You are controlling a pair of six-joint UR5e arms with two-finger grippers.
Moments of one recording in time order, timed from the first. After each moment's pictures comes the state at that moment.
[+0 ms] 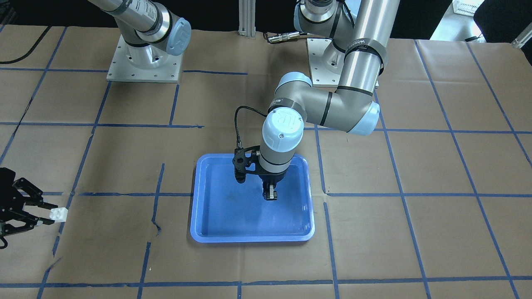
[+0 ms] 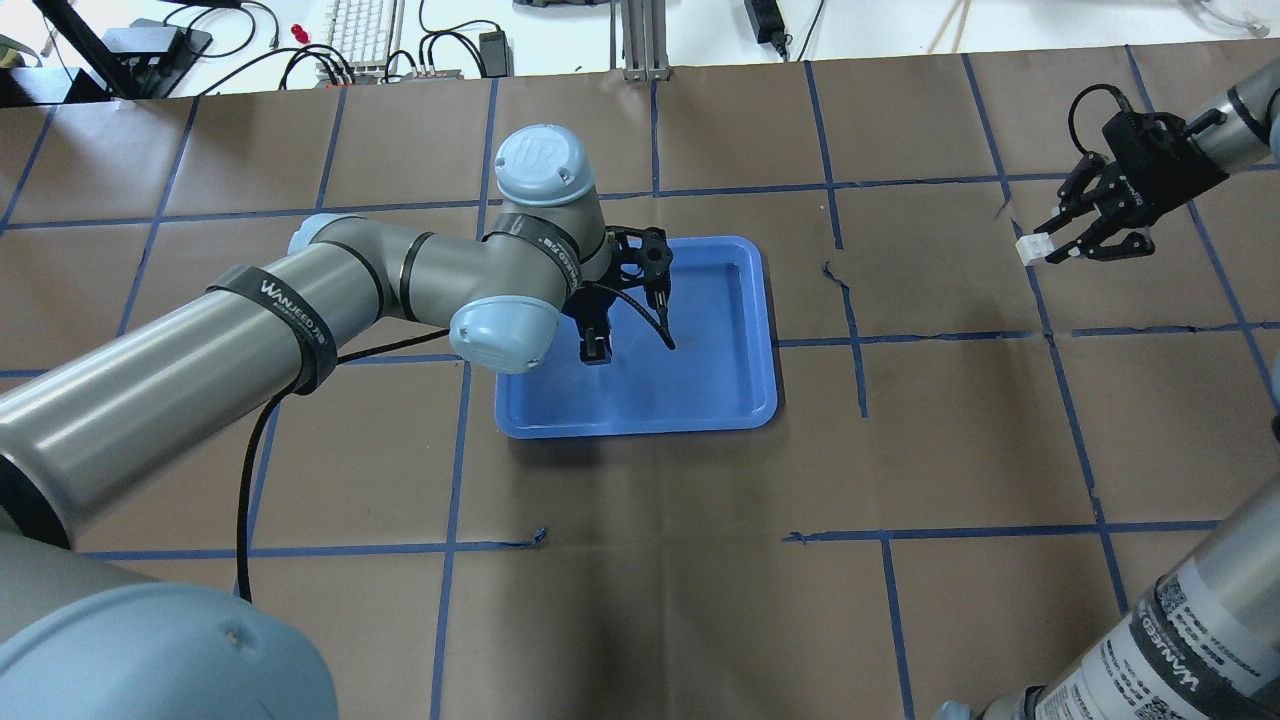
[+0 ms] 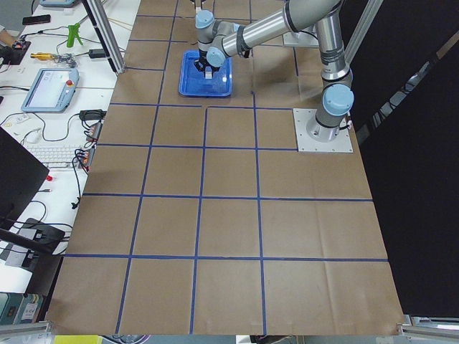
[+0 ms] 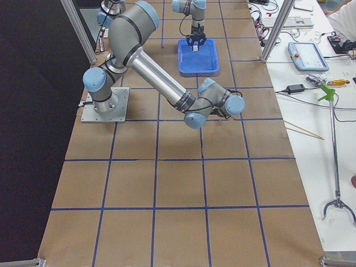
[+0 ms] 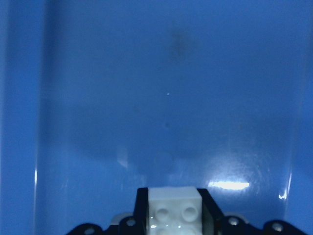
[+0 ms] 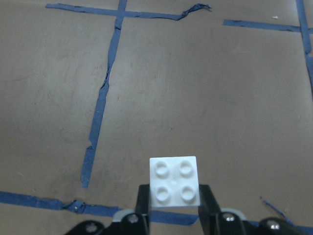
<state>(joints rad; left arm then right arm) -1.86 -2.07 -1.73 -0.92 1.52 1.24 1.03 -1.02 1.46 -1.71 -1.14 -2.30</state>
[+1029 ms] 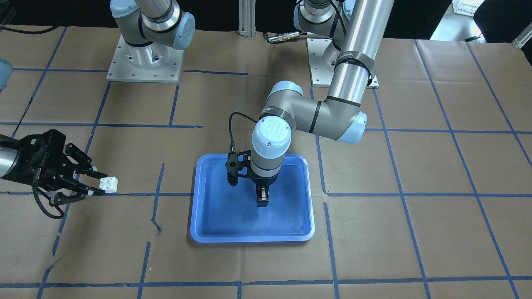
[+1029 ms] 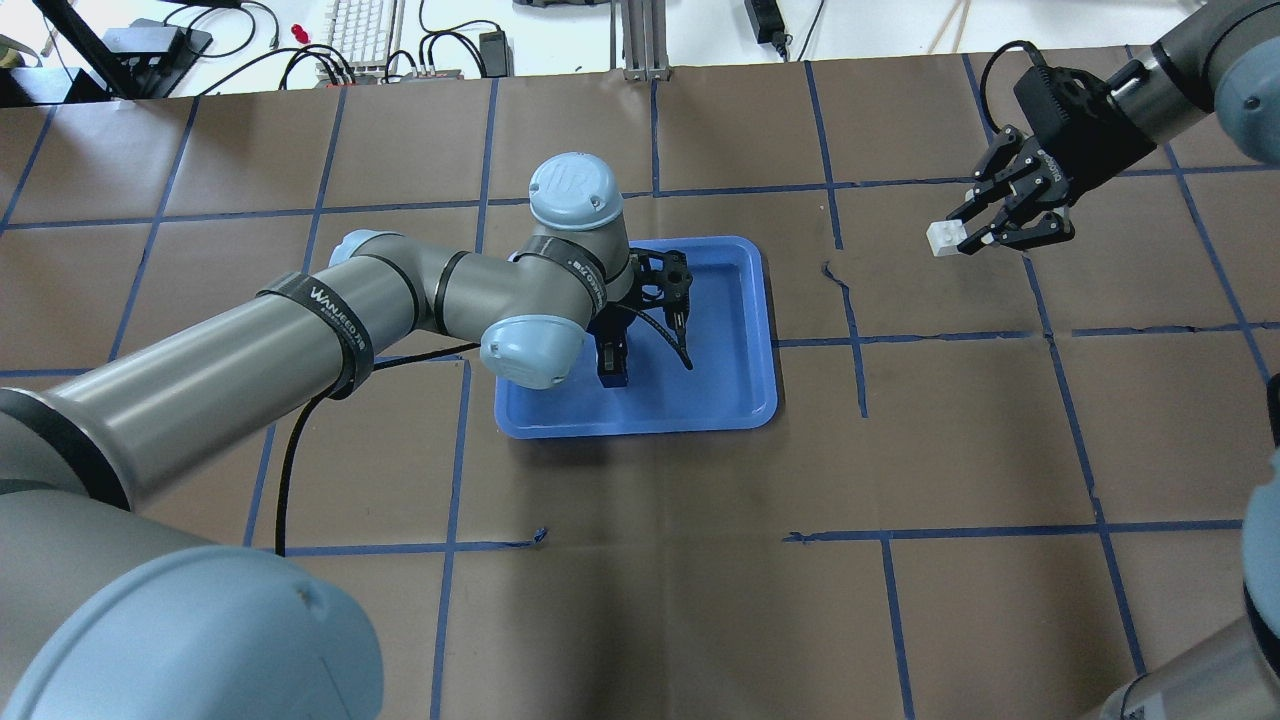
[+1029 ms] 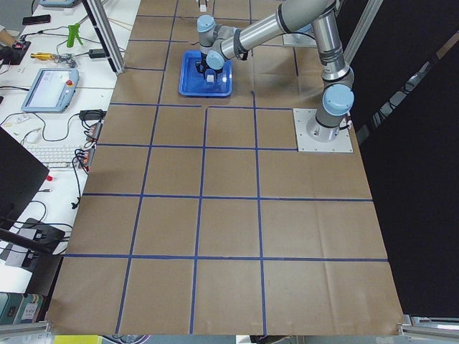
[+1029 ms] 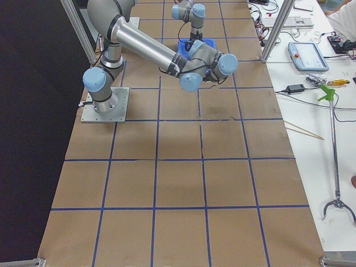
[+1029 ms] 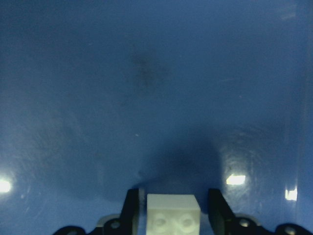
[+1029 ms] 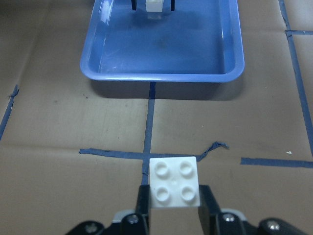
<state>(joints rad) -1.88 -2.11 -1.73 -0.88 1.53 1.24 1.21 -1.22 1.57 -1.62 -1.06 -2.07</state>
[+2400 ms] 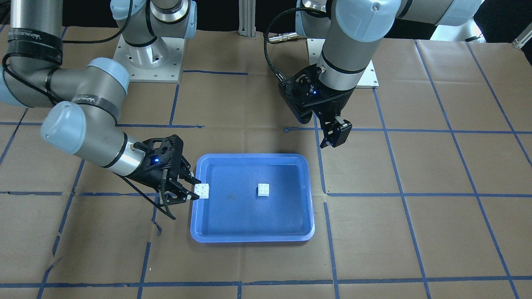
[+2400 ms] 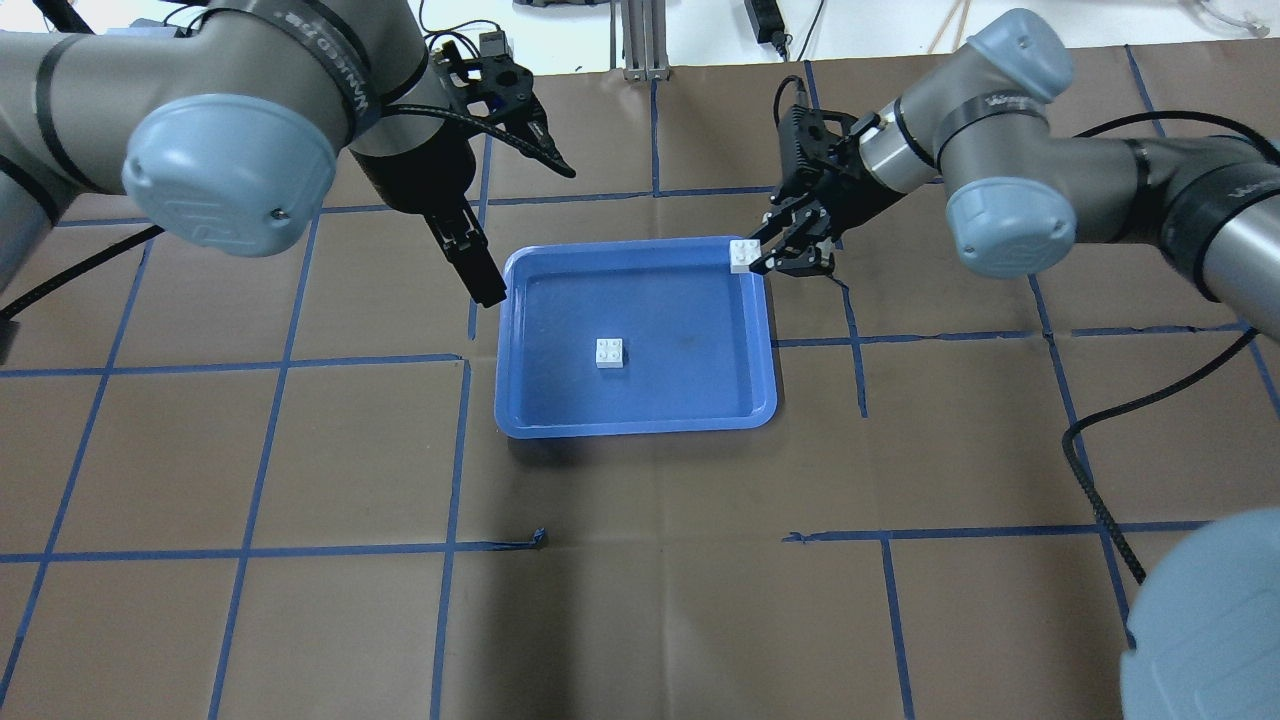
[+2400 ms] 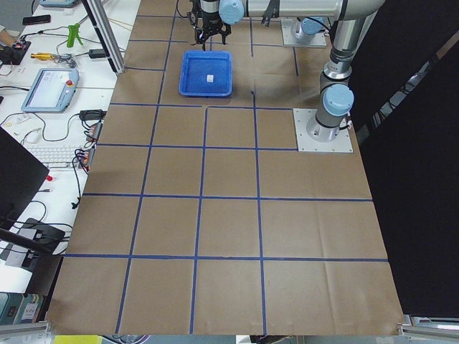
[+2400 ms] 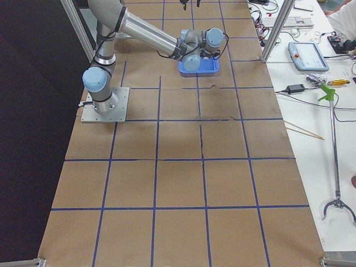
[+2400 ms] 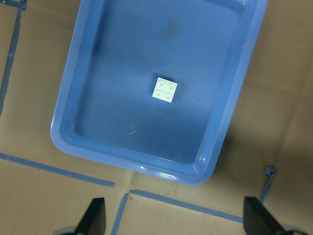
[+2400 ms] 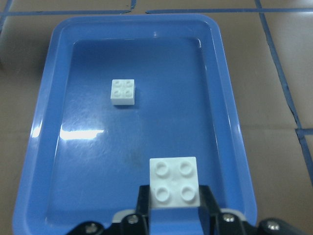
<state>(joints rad) -1.71 -1.68 -1.57 -1.48 1.54 0.80 1.58 -1.20 1.76 -2.20 -0.98 -1.51</state>
